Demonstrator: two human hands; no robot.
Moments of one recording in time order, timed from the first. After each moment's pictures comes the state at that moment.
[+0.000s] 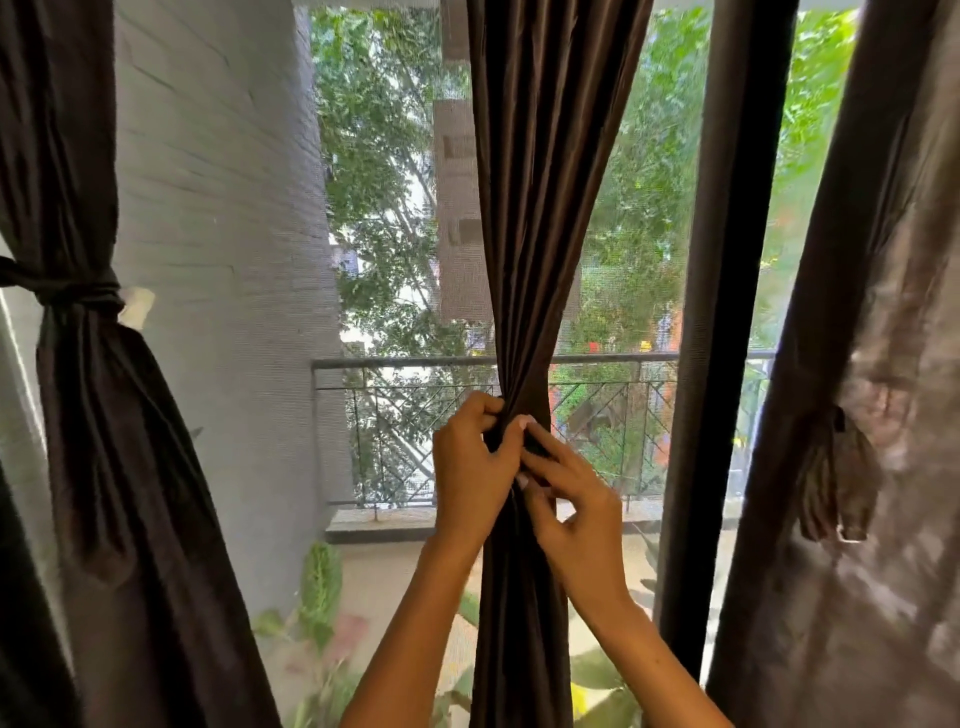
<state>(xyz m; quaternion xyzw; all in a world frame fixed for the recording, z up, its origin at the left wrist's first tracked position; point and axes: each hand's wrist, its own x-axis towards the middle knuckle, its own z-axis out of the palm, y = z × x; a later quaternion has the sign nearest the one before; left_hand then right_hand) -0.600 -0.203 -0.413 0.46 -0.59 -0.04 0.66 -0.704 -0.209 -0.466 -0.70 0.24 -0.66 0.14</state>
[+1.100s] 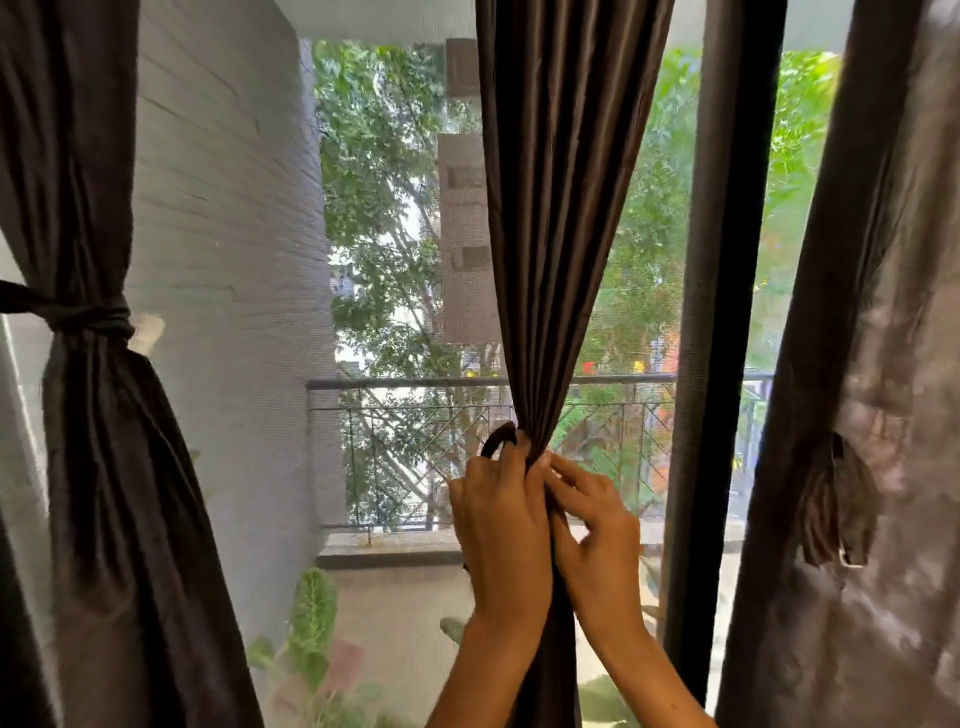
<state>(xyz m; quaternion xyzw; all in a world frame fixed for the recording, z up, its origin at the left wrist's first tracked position) -0.632 -0.176 -0.432 0.53 -0.57 0.16 0.61 -0.708 -0.206 -0.465 -0.68 0.29 -0.67 0.04</state>
